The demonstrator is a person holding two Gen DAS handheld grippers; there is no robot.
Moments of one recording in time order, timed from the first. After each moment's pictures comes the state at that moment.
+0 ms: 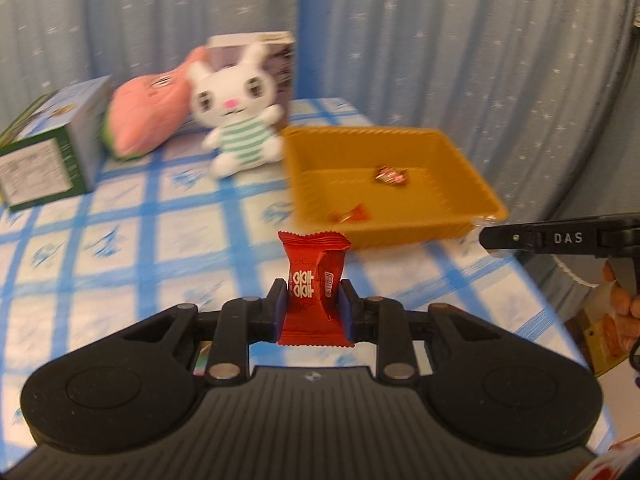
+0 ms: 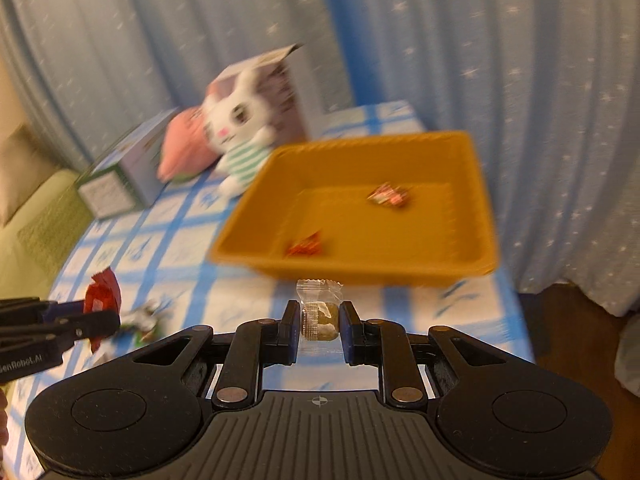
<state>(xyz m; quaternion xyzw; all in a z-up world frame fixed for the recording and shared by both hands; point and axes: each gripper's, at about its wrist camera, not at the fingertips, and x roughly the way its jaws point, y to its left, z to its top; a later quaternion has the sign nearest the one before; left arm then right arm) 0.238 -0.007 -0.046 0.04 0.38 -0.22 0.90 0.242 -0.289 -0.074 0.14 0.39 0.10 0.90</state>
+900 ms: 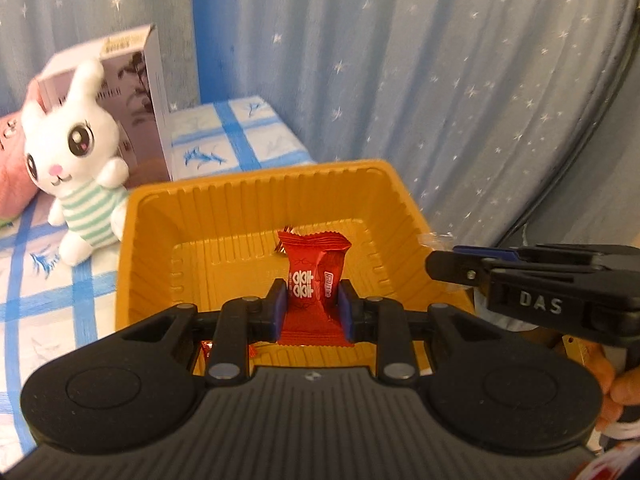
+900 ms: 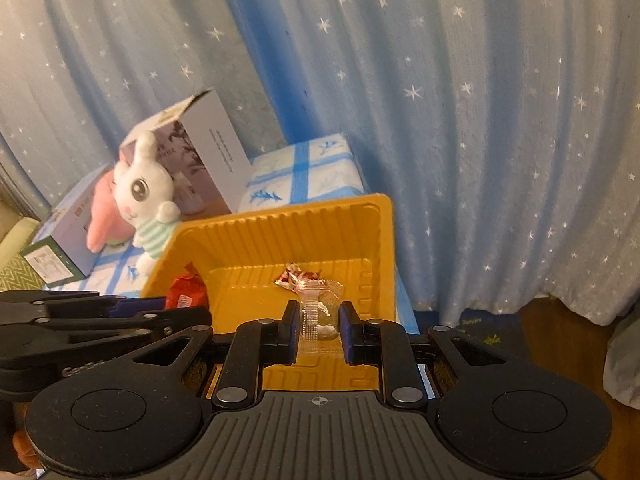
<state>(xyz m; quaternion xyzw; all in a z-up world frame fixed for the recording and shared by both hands) 0.371 -0.170 -0.070 0.05 0.43 -0.27 0.86 0.346 -0.373 -0.082 0.16 0.39 0.06 0.90</state>
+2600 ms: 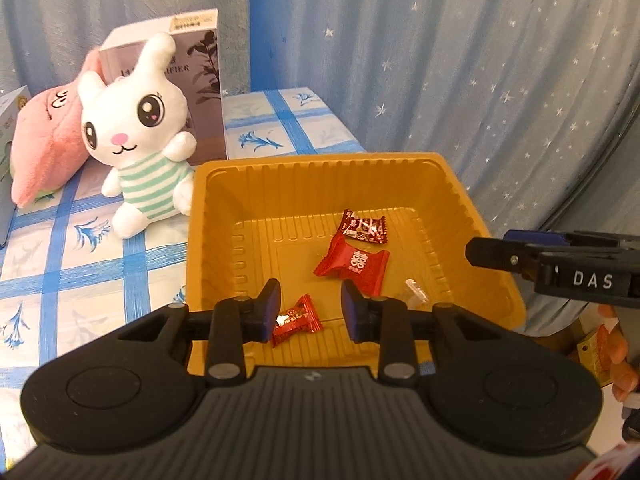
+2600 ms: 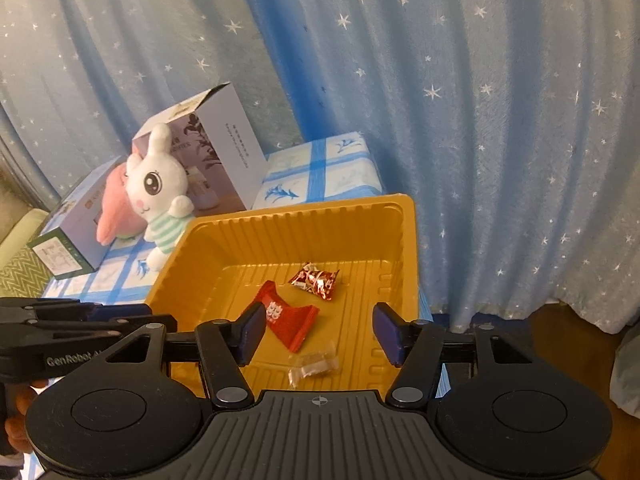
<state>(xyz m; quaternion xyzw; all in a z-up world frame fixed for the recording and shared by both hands) 0.366 -0.119 -0.064 0.04 0.43 -0.23 0.87 0.346 -0.362 -0.082 0.16 0.38 0.09 0.91</state>
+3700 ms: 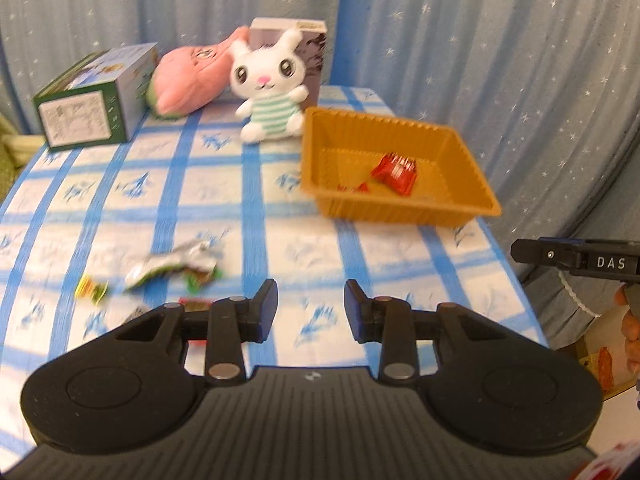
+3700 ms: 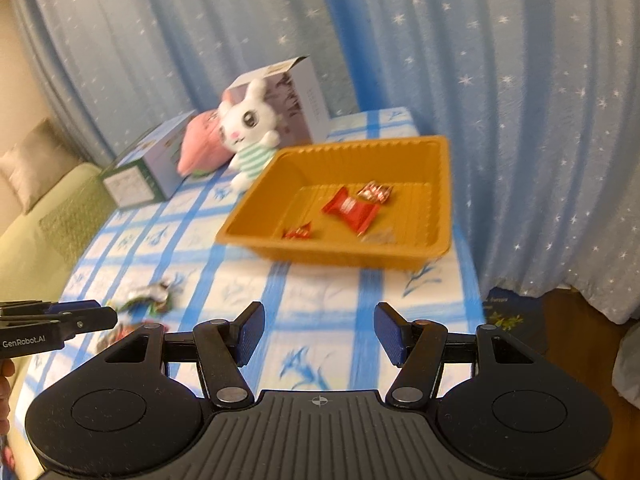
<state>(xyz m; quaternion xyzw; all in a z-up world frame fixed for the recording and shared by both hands) 0.175 -0.001 -0.037 -0.01 0.41 -0.13 0.90 0.191 -0.321 -0.056 0.13 0.39 0.15 0.90</state>
